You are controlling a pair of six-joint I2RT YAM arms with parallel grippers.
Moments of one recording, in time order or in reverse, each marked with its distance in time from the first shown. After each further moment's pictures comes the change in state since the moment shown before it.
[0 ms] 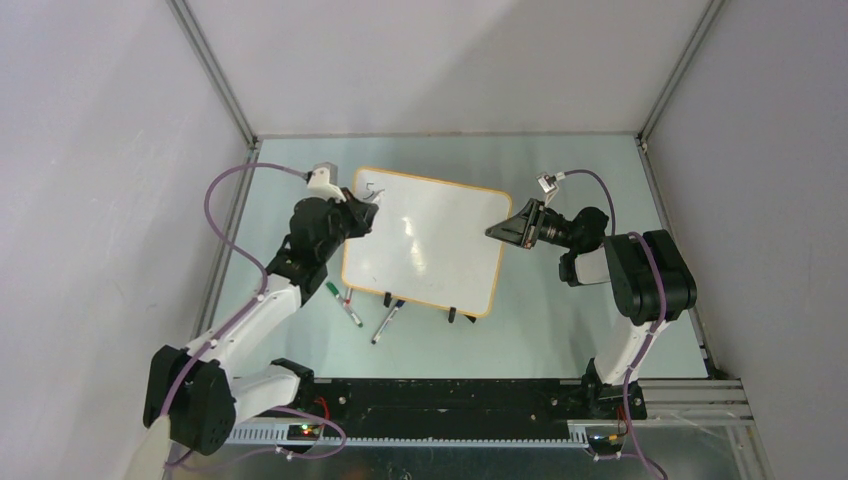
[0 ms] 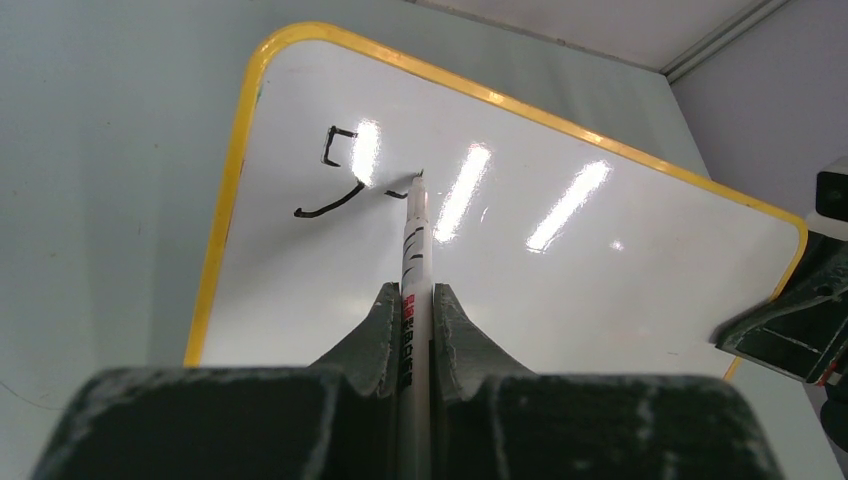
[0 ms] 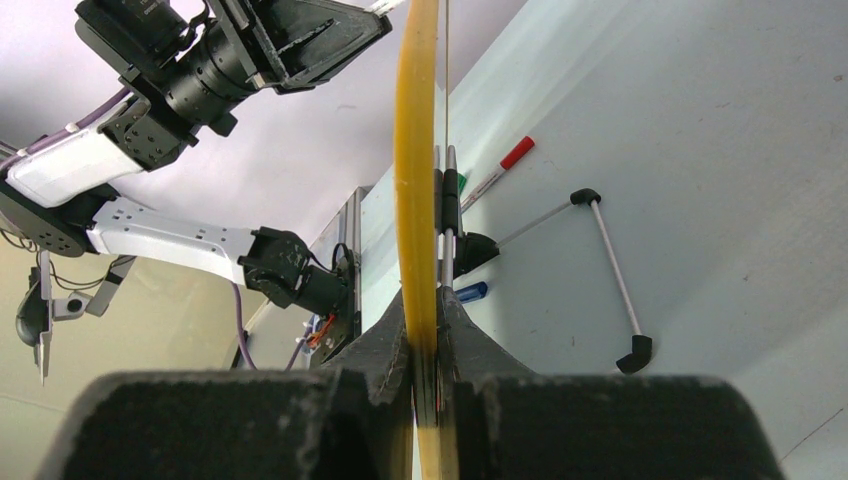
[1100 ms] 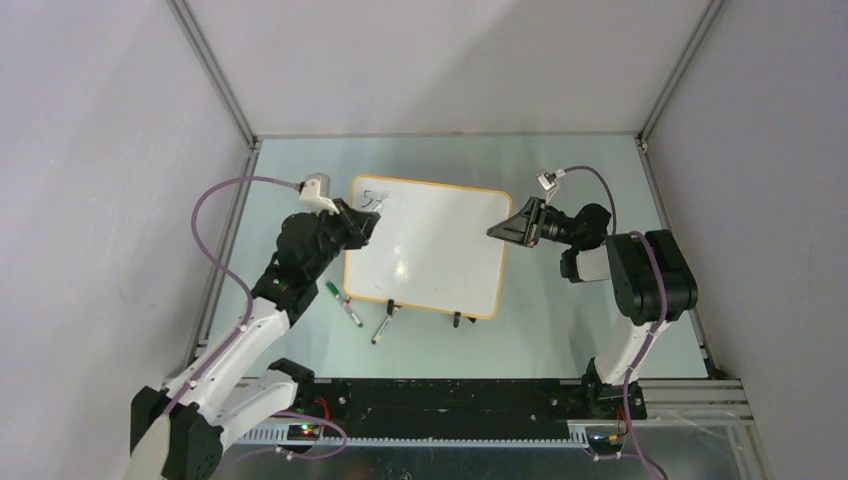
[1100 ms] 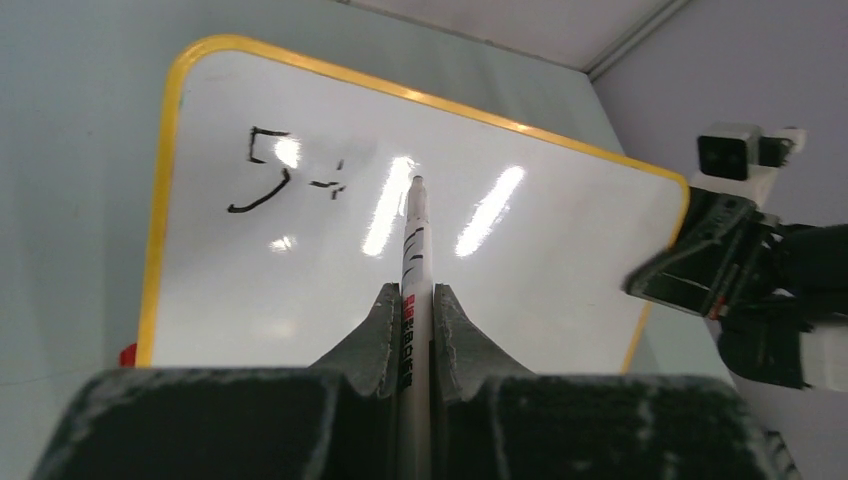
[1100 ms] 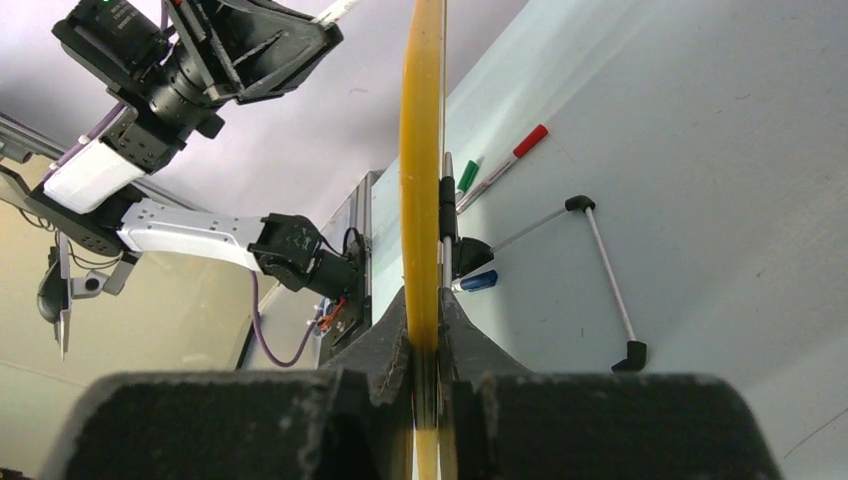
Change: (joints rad) left arm -0.038 -0.183 -0.059 -0.061 0.038 -0.053; right arm -0.014 -0.003 0.021 -0.006 -0.050 0.020
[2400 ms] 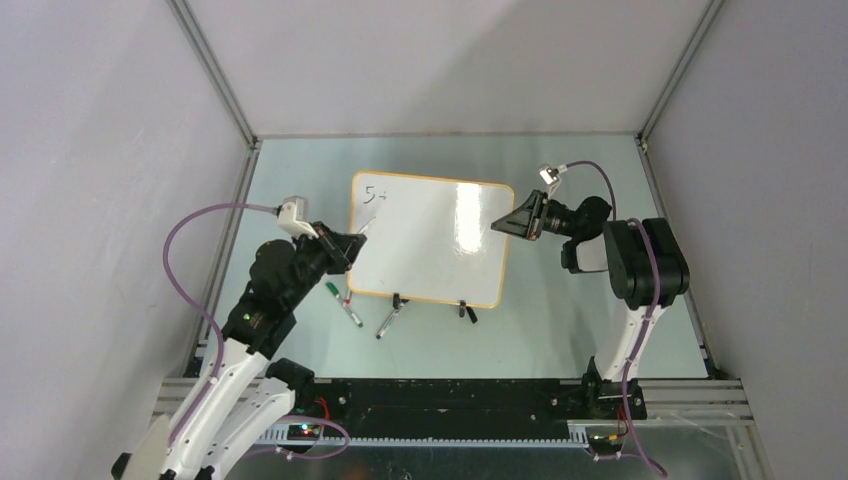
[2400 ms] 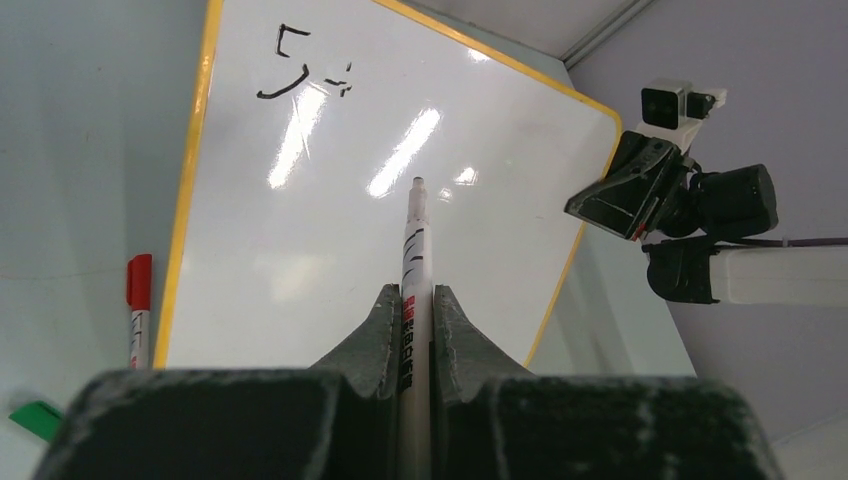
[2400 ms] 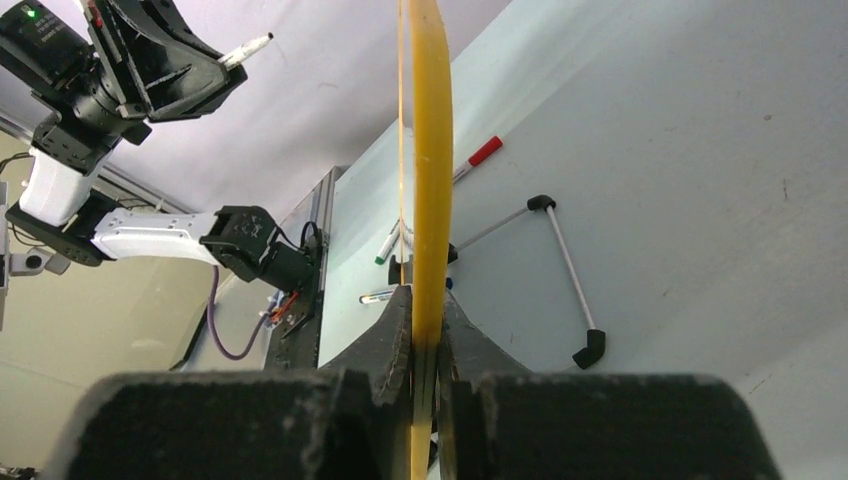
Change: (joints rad) left arm -0.010 -0.307 -0.010 -0.299 0.011 -0.061; right arm -0.043 0.120 0.097 0.014 -0.050 -0.097
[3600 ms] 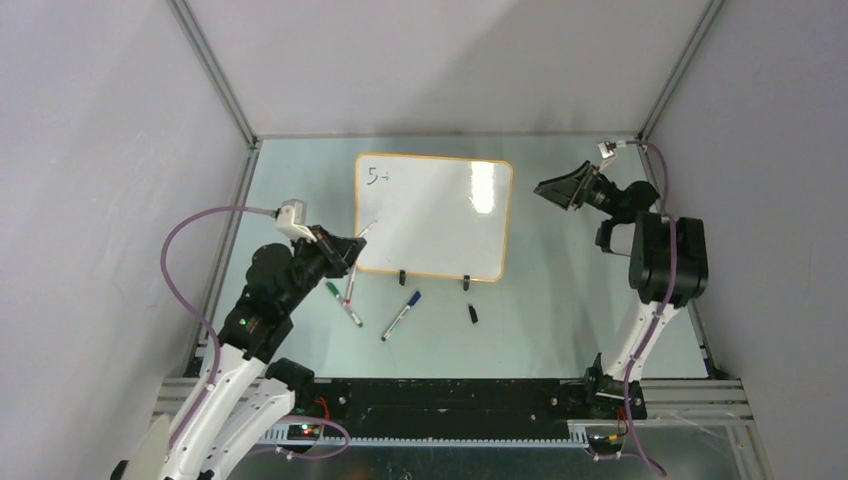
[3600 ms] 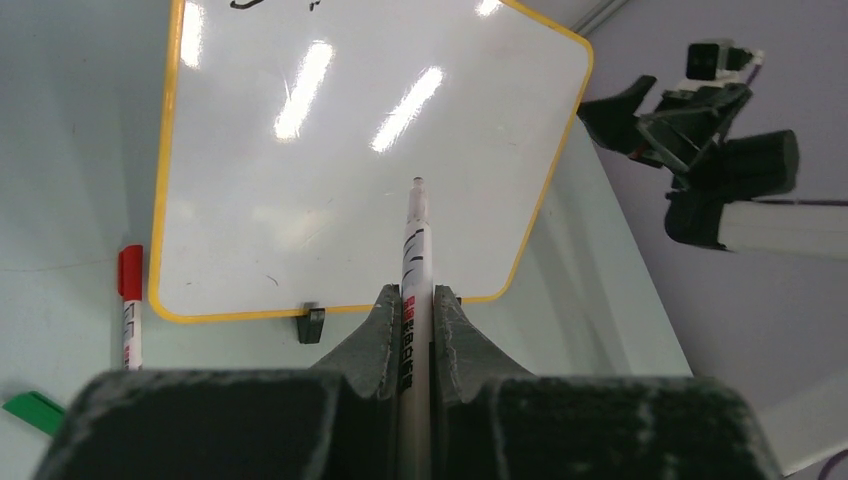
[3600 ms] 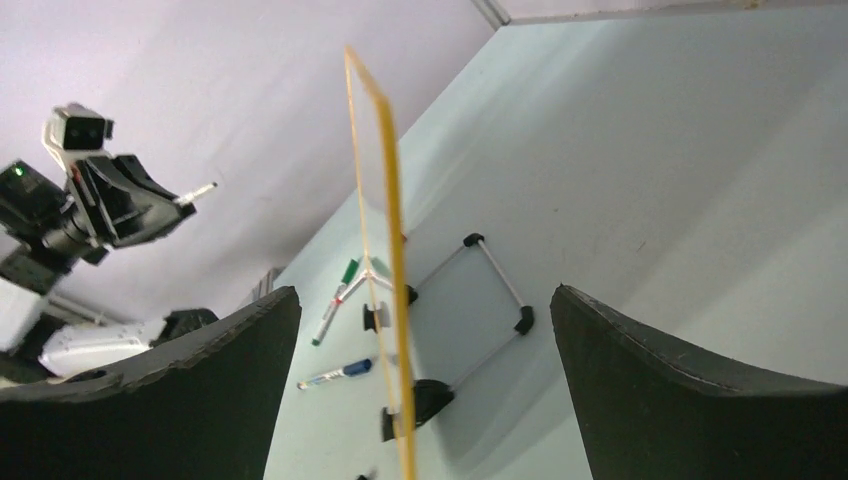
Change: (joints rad) left arm 0.000 -0.037 -0.005 -0.032 0.025 0.001; right arm -0.241 0.087 0.238 -0.004 0.003 0.102
